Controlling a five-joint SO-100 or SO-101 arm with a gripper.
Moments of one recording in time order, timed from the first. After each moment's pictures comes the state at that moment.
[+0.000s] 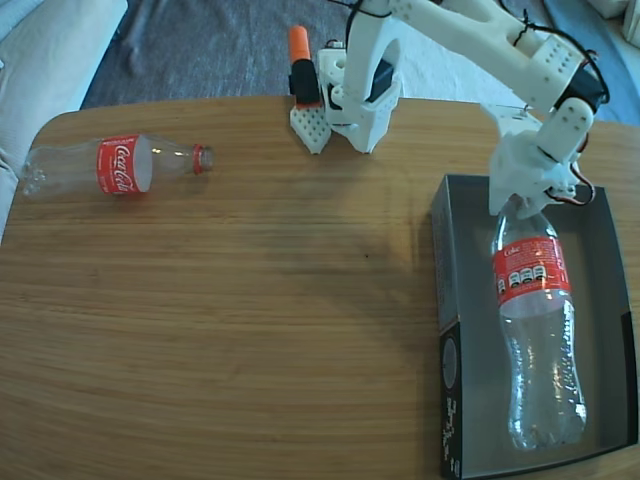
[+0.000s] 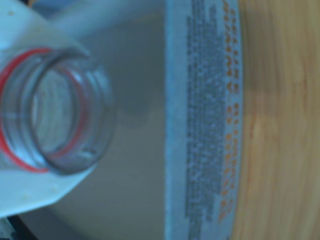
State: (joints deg) arm -53.1 83.4 88.4 79.6 -42.1
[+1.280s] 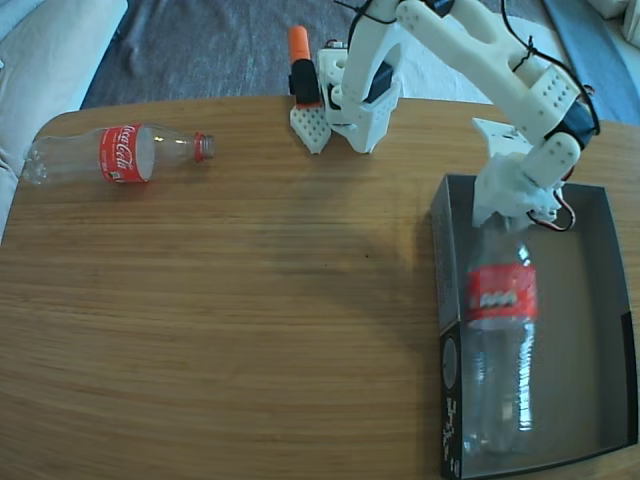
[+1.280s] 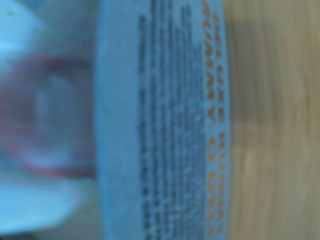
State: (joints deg) arm -50.5 79.5 93.3 75.1 -39.6
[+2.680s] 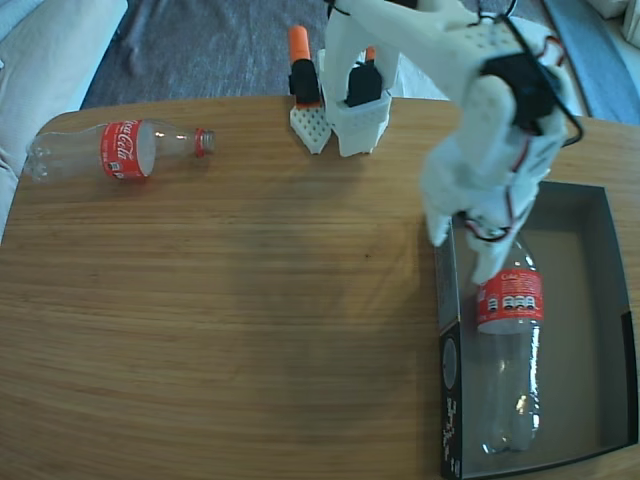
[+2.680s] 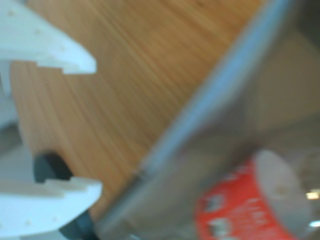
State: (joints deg) arm -23.6 88.2 74.2 92.2 -24.8
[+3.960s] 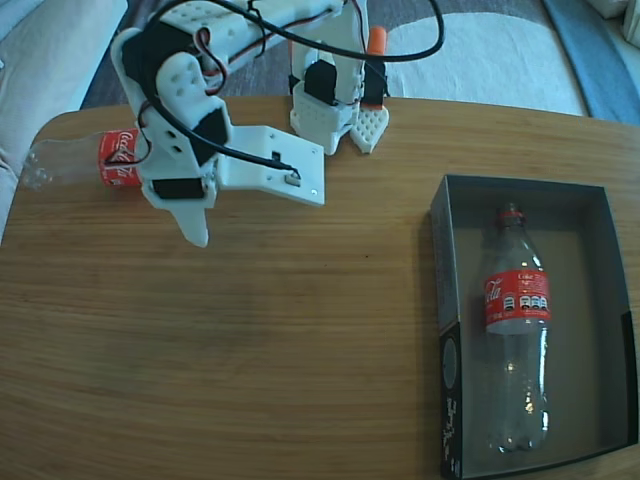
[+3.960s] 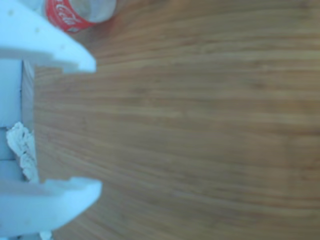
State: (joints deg) arm 35.1 89.5 78.8 93.8 -43.0
